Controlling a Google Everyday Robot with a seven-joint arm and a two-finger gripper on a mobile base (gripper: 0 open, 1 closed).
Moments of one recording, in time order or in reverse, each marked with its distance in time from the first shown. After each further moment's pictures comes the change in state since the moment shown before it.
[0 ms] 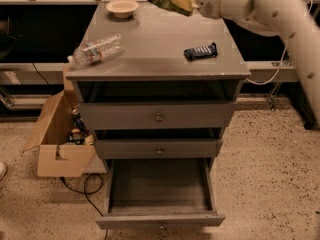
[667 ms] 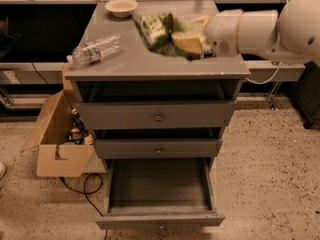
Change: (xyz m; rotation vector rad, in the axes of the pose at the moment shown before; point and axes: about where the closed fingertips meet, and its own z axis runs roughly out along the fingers) arm 0.025 0.116 -0.085 -0.170 0.173 0.027
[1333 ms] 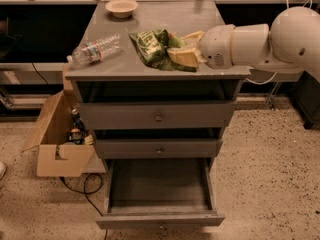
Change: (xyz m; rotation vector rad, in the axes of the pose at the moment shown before) arm 0.026 0.029 0.013 -0.063 0.041 0.025
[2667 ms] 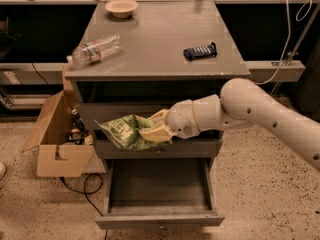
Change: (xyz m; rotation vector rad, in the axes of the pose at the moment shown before) arm 0.127 0.170 0.068 -0.396 0.100 0.158
